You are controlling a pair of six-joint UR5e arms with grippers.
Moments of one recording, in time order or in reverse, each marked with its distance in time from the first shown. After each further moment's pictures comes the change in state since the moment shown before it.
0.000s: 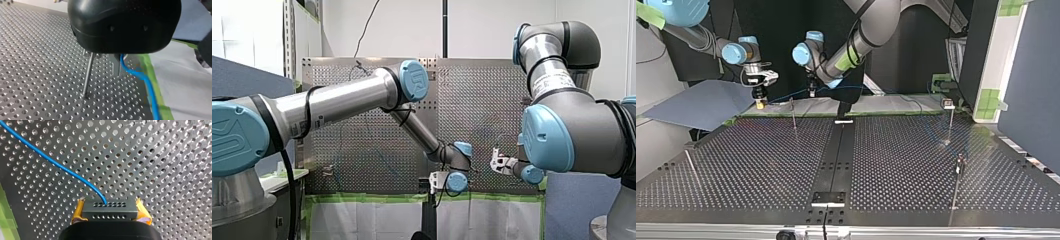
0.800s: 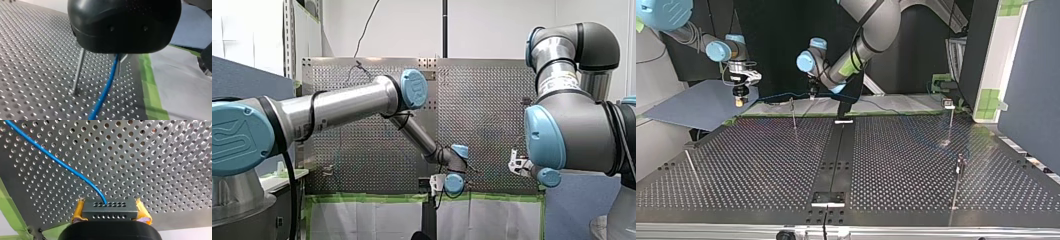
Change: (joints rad) left arm 0.043 -0.067 0.082 -0.029 0.104 -0.044; right arm -0.130 0.018 -0.003 -0.021 0.022 -0.003
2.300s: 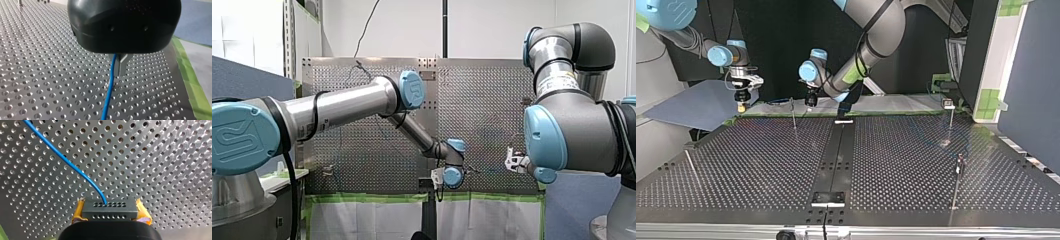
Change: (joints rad) left arm 0.044 0.015 0.049 0.050 0.067 -0.051; right arm 0.028 0.000 -0.049 0.011 -0.007 -0.036
